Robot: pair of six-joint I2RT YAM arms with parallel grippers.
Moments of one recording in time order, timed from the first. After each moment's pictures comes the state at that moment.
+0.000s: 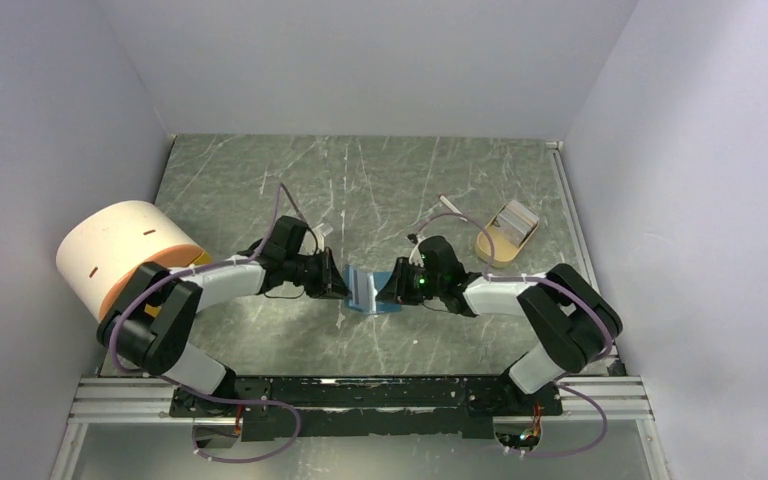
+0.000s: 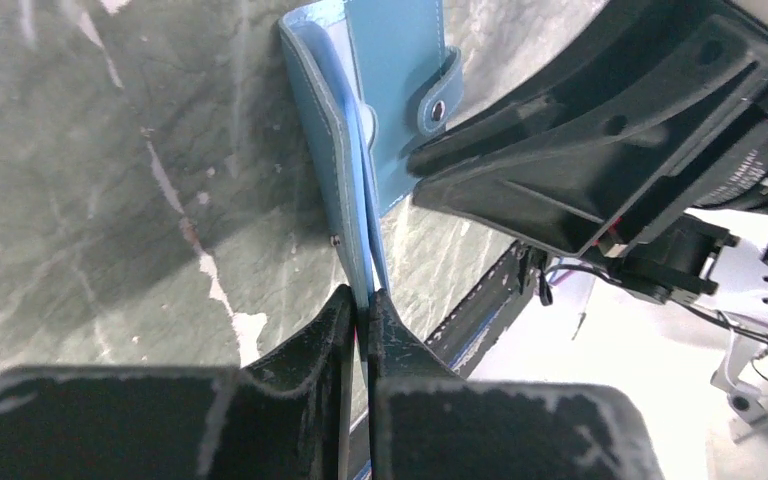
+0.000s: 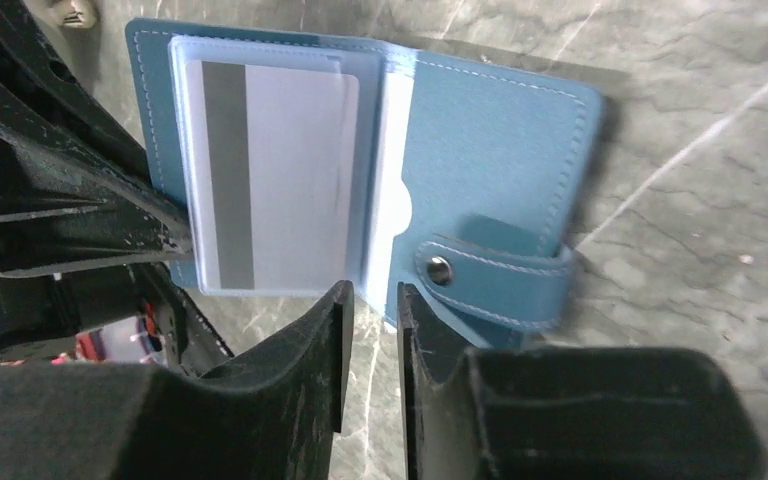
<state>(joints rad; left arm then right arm) -0.51 1.52 0.64 0.04 0.65 -0.72 0.64 1.57 0.52 0.35 -0.41 0.77</state>
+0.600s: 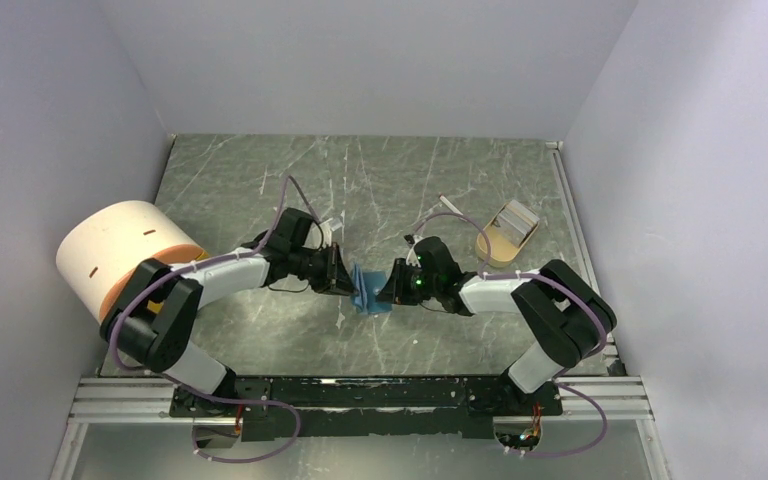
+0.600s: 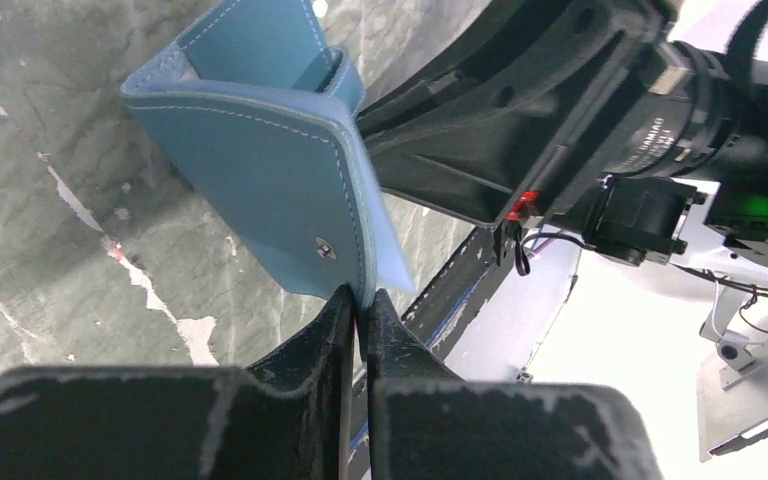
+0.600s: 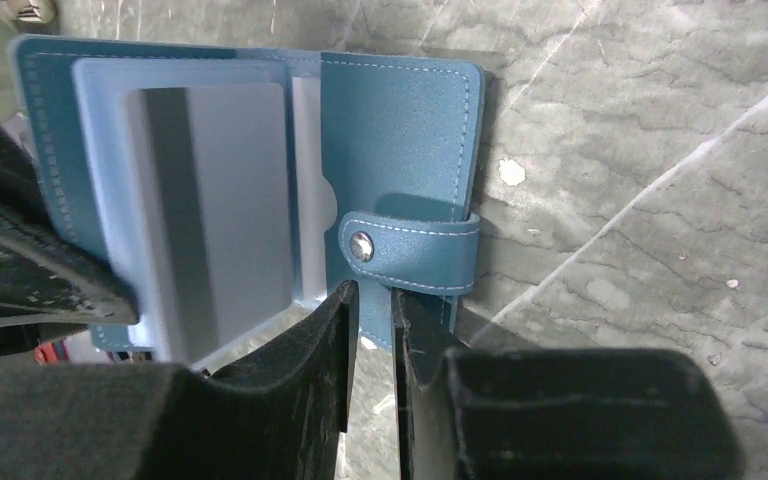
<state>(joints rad) -0.53 1.52 0.74 -0.07 0.71 -0.67 0.66 1.59 0.54 0.32 -0.34 0.72</state>
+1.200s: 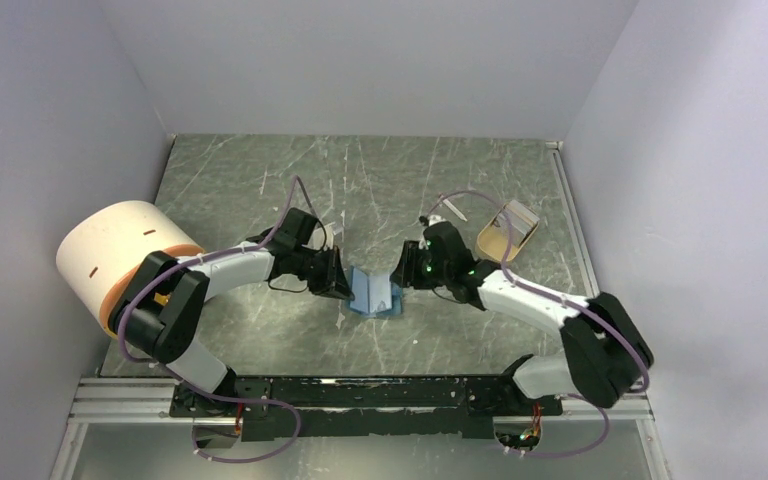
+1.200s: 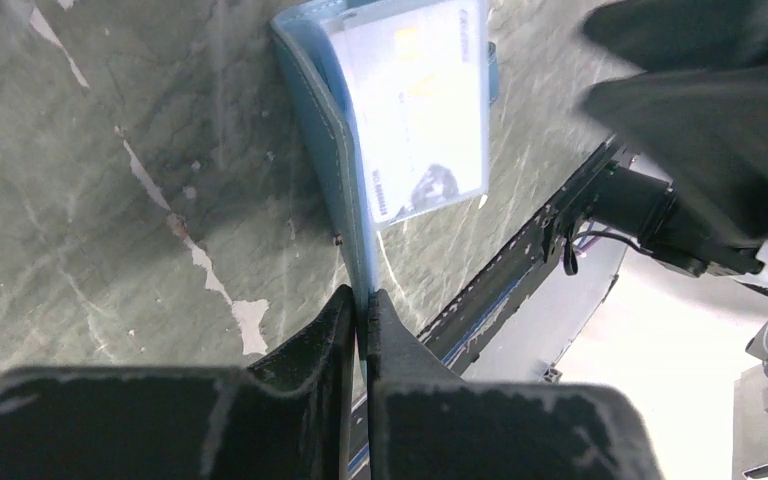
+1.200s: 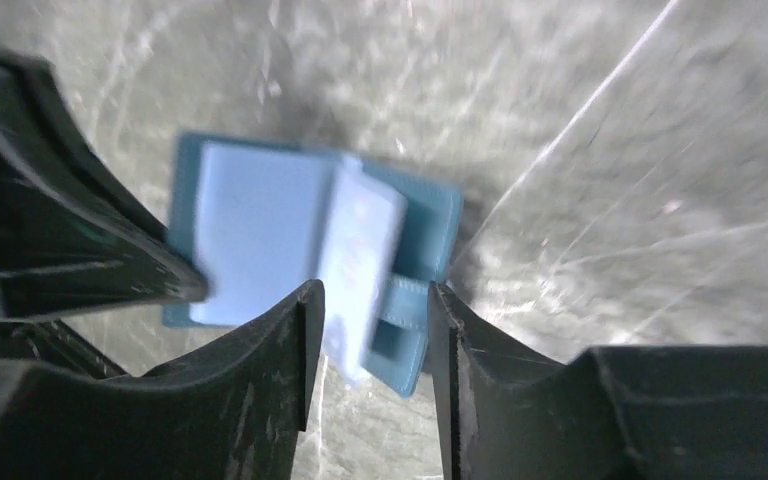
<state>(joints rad) -0.53 1.58 0.79 -0.20 0.65 -0.59 0.65 1.37 0.63 -0.01 -0.13 0.61</state>
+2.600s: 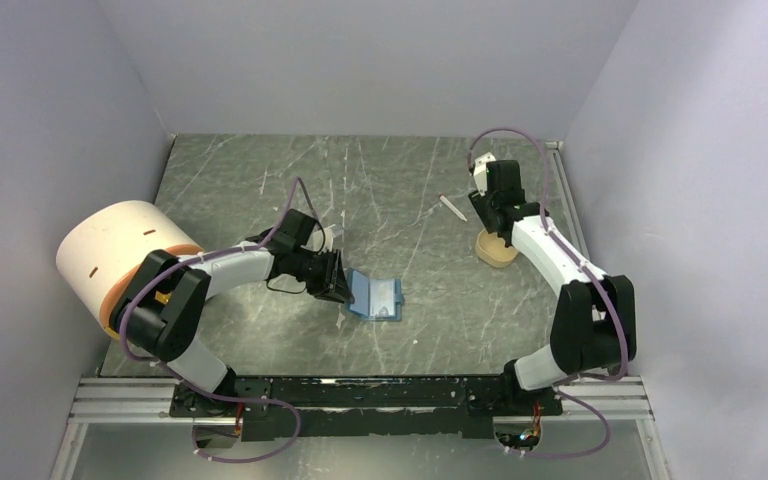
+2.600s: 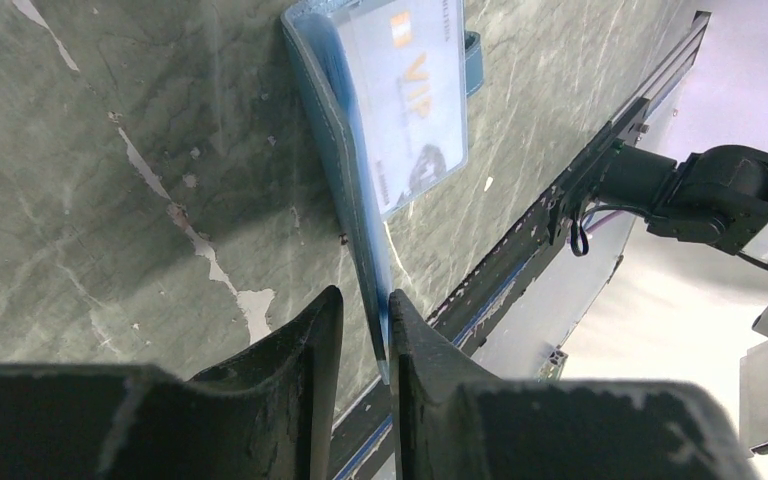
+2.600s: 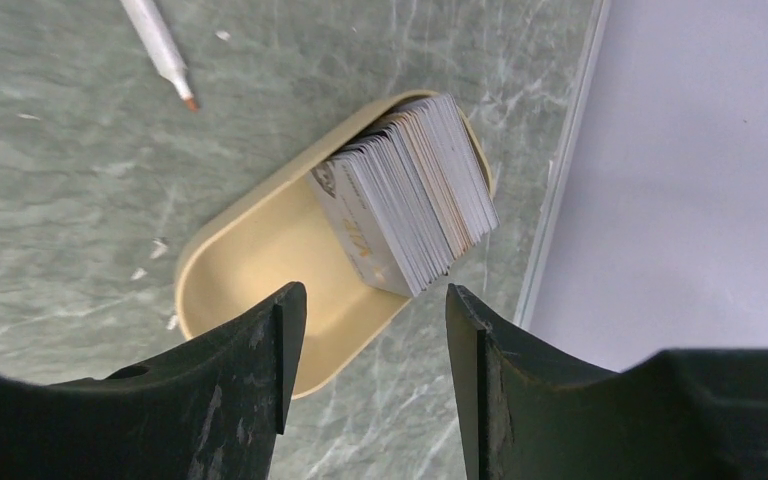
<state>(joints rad) -0.51 1.59 0.79 -0.23 0.68 -0.54 0.18 1.46 1.03 -0.32 0.33 -0.42</state>
